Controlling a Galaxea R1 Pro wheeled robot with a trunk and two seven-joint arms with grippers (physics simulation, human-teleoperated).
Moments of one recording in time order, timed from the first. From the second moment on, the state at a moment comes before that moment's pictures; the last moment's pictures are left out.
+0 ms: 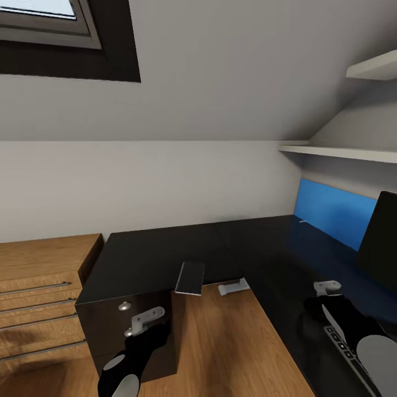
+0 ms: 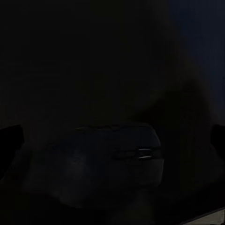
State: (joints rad) left arm -0.10 0.07 -0.48 -1.62 0.78 0.40 0.75; right arm -0.72 -0.33 0.06 -0.48 0.05 0.43 0.02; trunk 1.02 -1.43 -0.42
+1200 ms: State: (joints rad) left arm -0.10 0.07 -0.48 -1.62 0.78 0.40 0.75; right arm -0.57 -0.08 0.07 -1.01 0.00 0.71 0.02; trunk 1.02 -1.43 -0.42
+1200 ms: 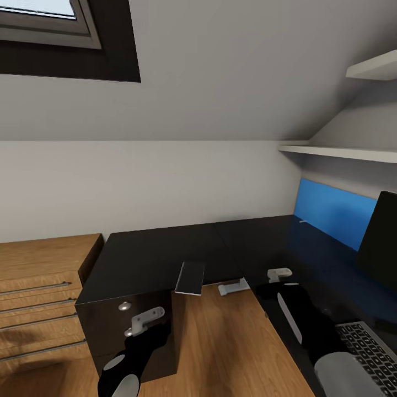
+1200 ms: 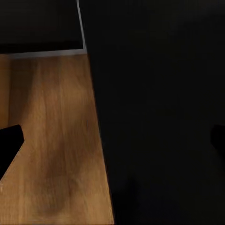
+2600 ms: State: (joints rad) left arm -0.10 0.07 -0.48 -1.61 0.78 0.40 0.75; right arm -0.57 -0.02 0.08 -1.00 0.01 0.70 -0.04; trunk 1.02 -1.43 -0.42
